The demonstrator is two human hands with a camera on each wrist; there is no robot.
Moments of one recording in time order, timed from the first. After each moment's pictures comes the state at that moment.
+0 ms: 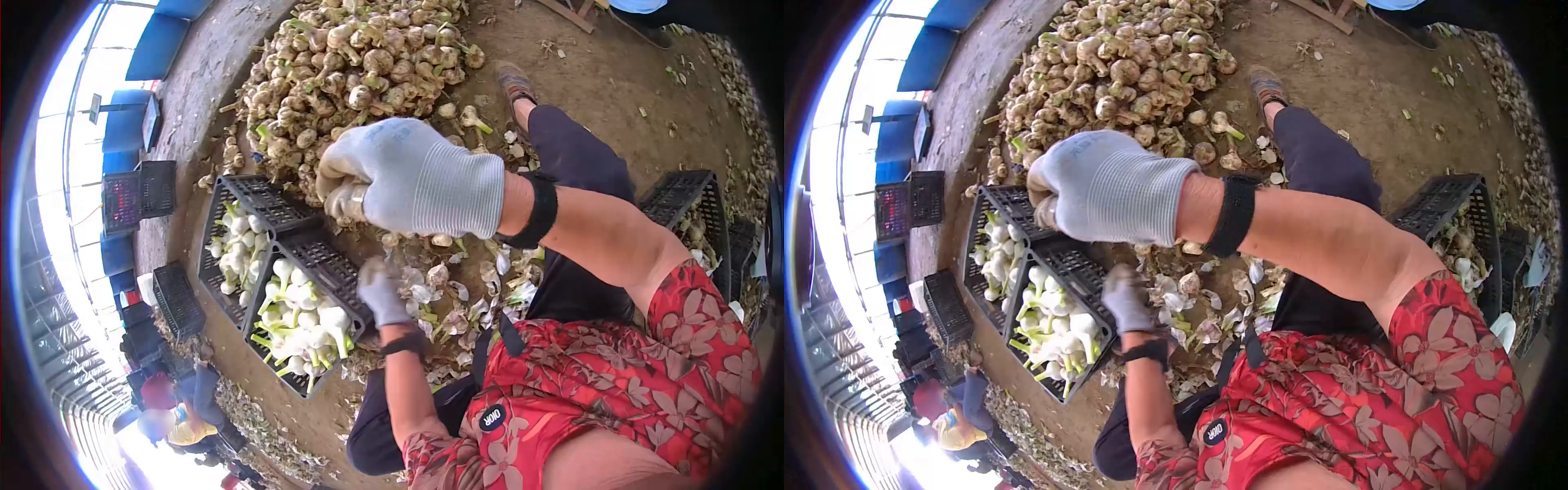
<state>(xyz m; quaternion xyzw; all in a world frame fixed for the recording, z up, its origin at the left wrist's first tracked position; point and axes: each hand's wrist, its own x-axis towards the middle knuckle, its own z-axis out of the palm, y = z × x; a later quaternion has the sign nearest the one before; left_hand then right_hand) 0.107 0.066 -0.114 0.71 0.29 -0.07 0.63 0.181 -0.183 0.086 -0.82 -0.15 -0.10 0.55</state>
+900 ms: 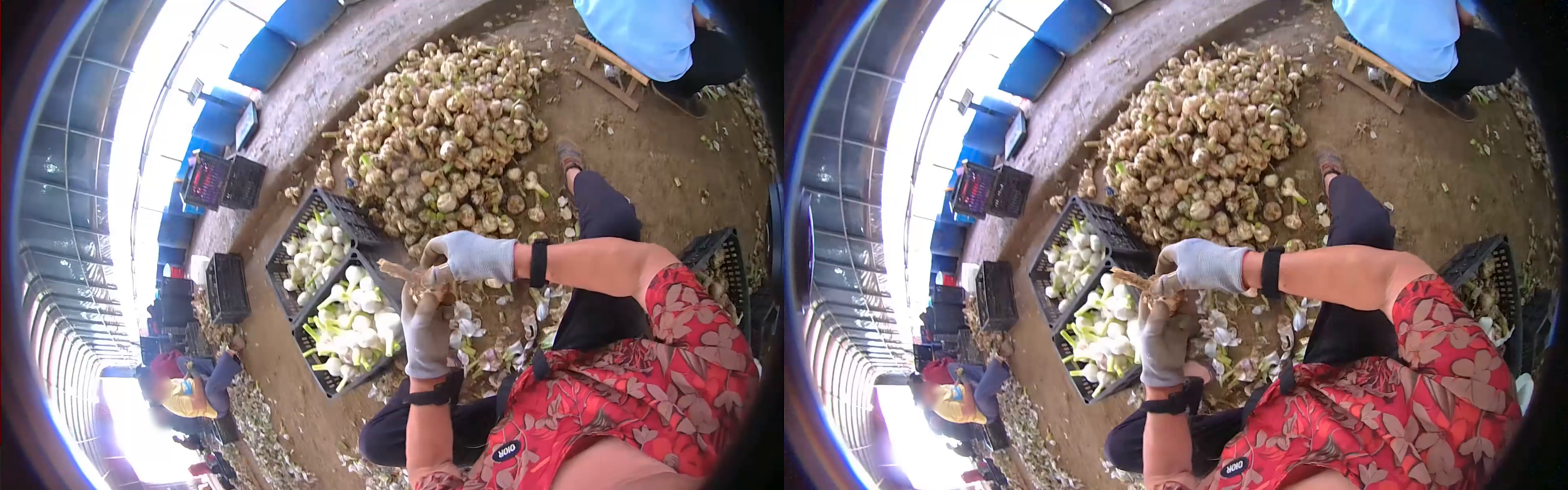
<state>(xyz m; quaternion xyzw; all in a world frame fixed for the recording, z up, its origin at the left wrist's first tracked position) 0.065 0.040 0.051 0.55 0.11 -0.12 0.82 0.142 -0.132 0.045 -0.75 -0.22 0.18 0.60</state>
